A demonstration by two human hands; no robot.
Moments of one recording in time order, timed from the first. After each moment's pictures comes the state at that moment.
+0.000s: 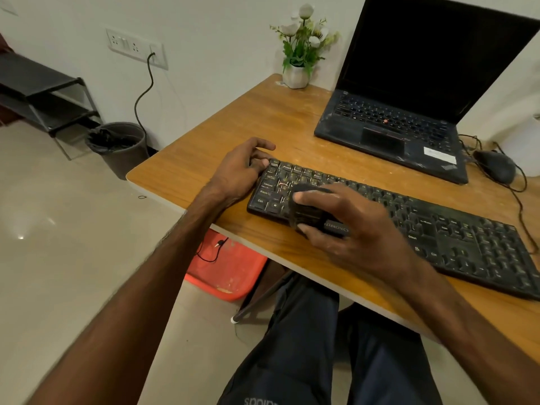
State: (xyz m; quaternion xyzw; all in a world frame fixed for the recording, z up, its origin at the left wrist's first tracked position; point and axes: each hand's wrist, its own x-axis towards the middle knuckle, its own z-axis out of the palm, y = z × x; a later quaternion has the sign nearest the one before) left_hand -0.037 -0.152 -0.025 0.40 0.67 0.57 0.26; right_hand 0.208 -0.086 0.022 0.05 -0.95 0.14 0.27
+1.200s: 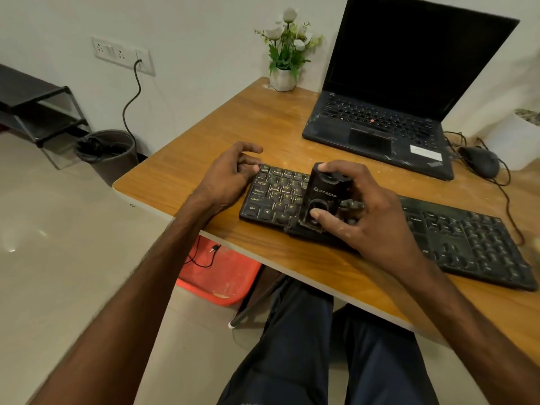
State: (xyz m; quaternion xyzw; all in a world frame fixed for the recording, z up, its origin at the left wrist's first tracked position) left_hand -0.030 -0.159 -0.016 0.38 0.67 0.57 0.28; right_hand 0.222 -0.074 0.031 -0.10 -0.90 0.27 0.31
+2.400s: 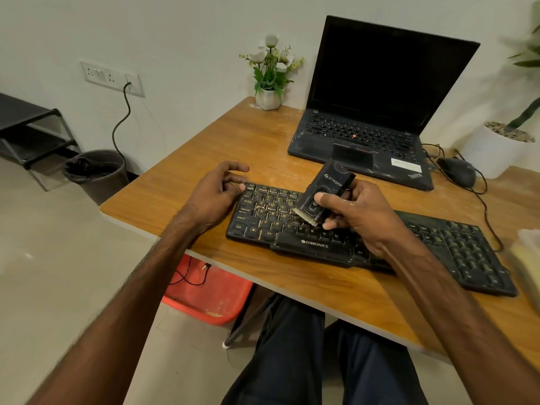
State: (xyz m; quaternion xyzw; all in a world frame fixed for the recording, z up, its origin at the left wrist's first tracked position) left_hand -0.028 -0.163 -0.013 0.38 0.66 0.58 0.29; right_hand 0.205 -0.039 0.041 -0.31 -0.68 0.62 0.25
